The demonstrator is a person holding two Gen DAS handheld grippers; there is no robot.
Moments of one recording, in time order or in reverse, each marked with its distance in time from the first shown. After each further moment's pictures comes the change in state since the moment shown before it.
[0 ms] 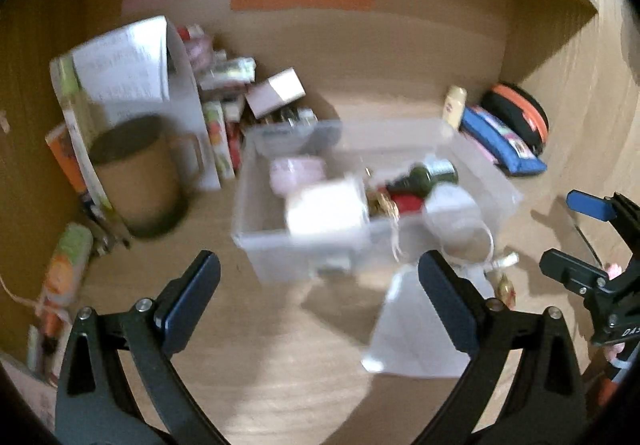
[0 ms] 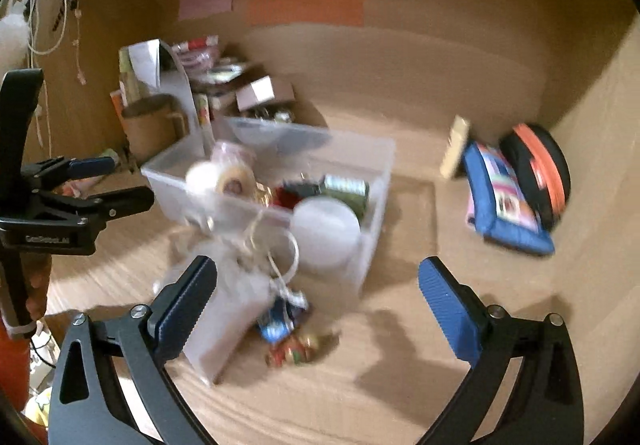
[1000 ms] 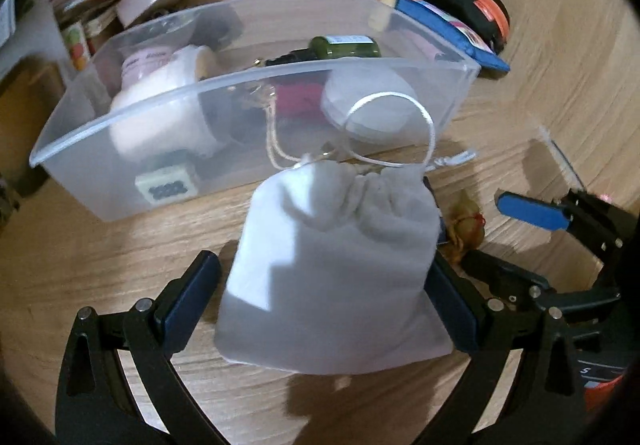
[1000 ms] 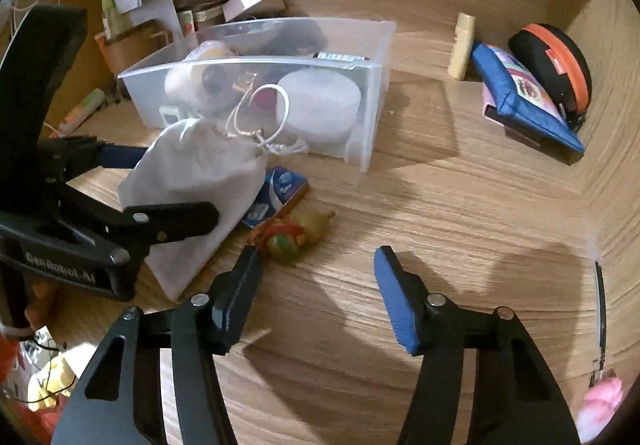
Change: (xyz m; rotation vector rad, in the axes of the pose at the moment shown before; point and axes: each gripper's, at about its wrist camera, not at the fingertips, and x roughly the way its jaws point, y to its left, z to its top) left arm 0.066 -0.077 -0.036 0.120 0.258 -0.156; right arm 0.035 -0.007 -0.065 0.035 0.200 0.026
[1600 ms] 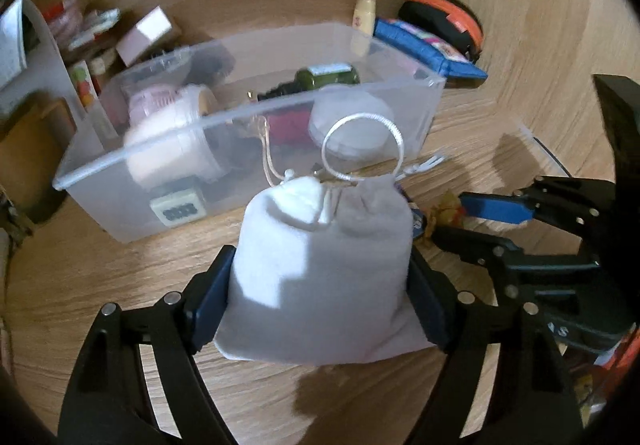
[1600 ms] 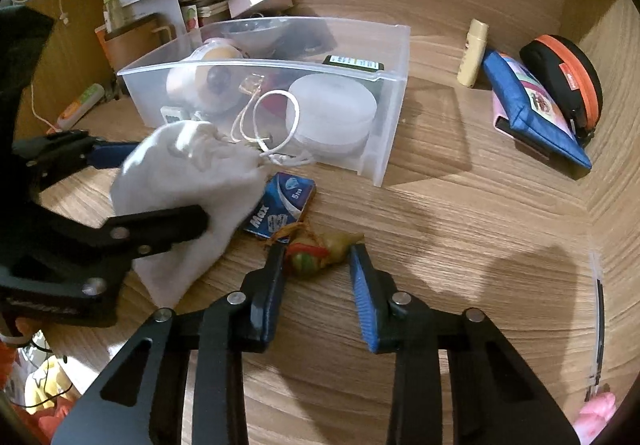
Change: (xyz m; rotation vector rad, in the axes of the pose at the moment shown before) left arm -0.025 -0.002 -0.010 0.066 -0.108 -0.005; right arm 0.008 0.003 0.010 -0.019 0.004 -0.006
